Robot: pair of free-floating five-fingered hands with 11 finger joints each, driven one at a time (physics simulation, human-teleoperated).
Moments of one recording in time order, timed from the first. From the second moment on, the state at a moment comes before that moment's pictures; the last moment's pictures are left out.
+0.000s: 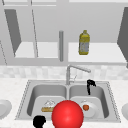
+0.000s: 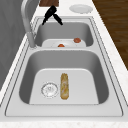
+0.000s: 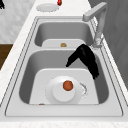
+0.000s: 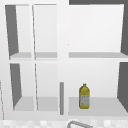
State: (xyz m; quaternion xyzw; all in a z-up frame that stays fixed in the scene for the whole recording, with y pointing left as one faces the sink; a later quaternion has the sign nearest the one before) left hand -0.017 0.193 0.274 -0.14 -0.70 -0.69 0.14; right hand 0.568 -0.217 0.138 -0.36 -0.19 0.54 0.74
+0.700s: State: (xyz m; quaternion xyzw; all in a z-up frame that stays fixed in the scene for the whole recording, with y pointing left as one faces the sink) left hand -0.017 0.193 0.274 -0.14 -0.70 -0.69 0.14; right hand 0.469 -0.199 0.083 -0.30 -0.23 0.53 0.76
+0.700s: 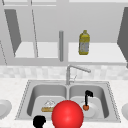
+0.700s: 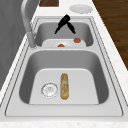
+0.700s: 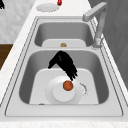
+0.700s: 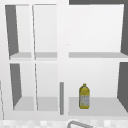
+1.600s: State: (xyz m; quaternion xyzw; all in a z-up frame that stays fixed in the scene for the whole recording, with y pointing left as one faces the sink) left hand -0.017 0.193 0.274 -0.14 -0.70 -0.69 0.14; right hand 0.429 -0.181 0.050 -0.27 -0.23 0.53 0.77
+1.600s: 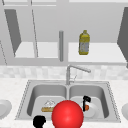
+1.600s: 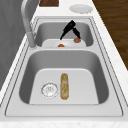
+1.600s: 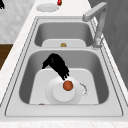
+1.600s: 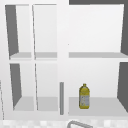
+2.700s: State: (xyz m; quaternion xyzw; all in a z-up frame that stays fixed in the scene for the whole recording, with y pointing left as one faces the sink) left hand -0.017 0.193 0.274 -0.14 -0.70 -0.69 0.14; right hand 0.447 -0.172 -0.028 -0.29 -0.25 0.52 0.77
